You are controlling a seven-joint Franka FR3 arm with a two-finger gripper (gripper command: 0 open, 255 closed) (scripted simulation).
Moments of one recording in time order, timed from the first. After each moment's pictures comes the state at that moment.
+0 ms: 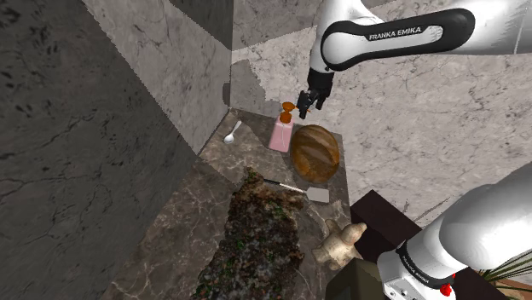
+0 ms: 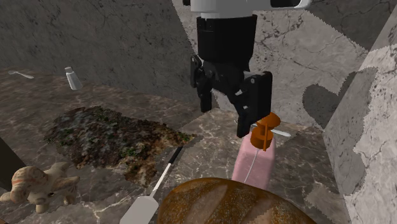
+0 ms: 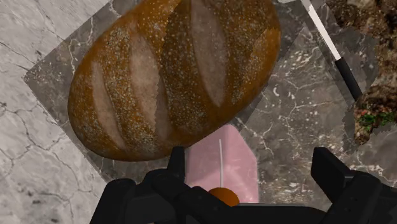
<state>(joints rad) -0.06 -0.13 0.12 -2.11 -0.08 1.98 -0.02</state>
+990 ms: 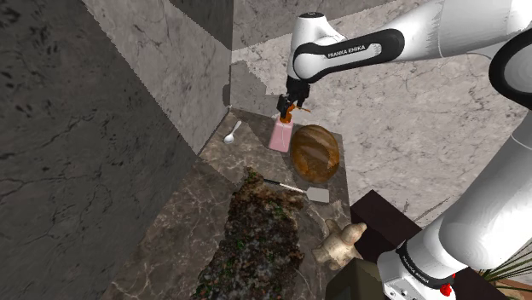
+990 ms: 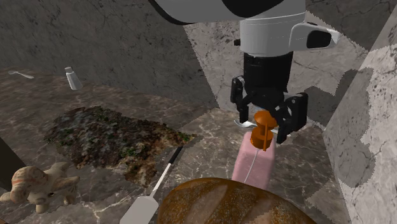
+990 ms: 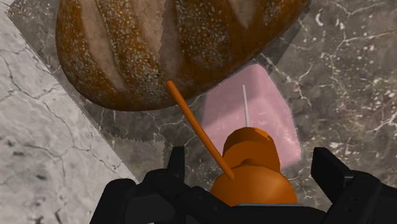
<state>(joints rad) -0.06 0.17 0.12 -1.91 -0.18 2.12 0.04</state>
